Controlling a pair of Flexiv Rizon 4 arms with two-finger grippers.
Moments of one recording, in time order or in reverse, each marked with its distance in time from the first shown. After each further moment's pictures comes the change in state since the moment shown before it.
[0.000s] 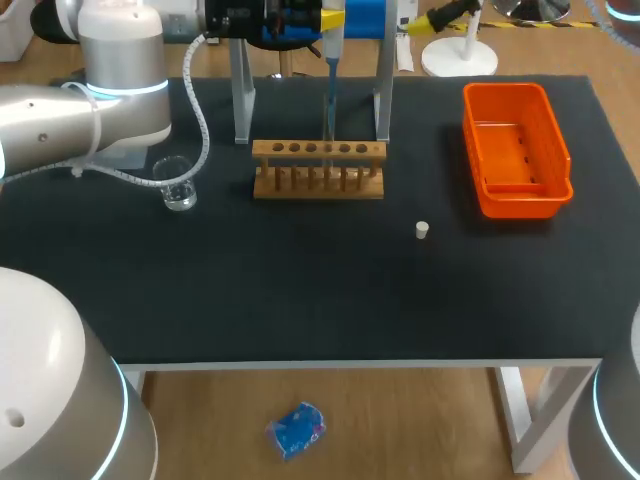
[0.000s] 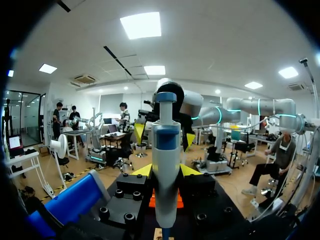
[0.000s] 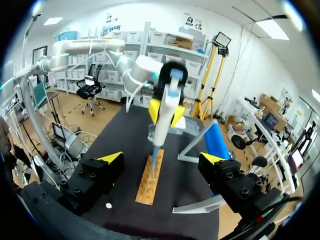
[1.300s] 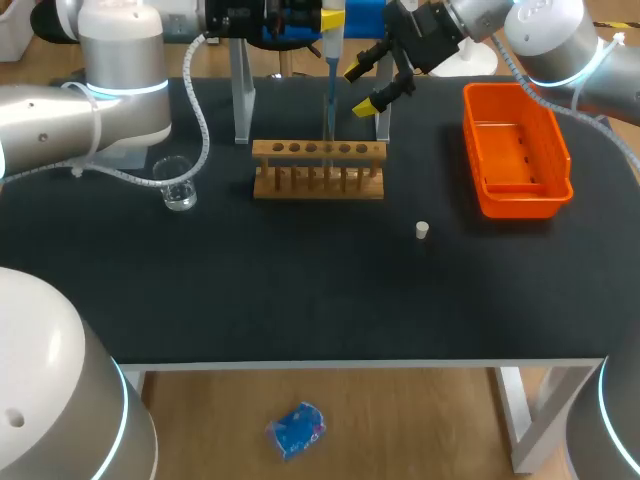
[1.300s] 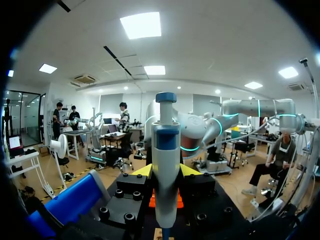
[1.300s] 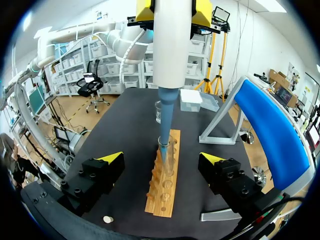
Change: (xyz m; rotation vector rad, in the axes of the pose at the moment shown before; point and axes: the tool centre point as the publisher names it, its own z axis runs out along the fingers) left arm 0.000 0.000 0.000 0.000 0.000 0.000; right arm 0.027 -0.091 0.140 0.096 0.092 0.139
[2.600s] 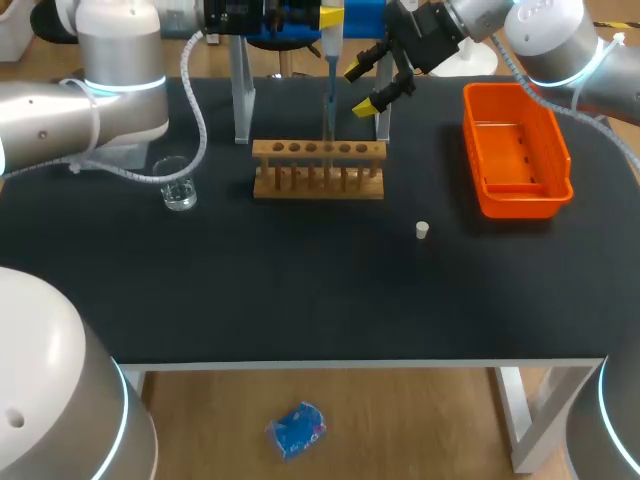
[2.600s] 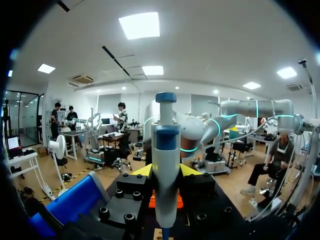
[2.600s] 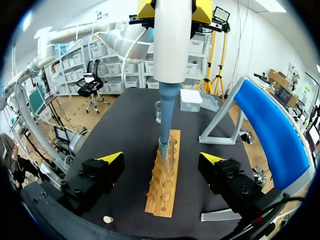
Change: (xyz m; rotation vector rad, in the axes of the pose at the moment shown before) left arm 0.000 -0.003 -0.001 0.001 0.019 0.000; right arm 0.000 0.000 0.000 0.000 0.000 0.000
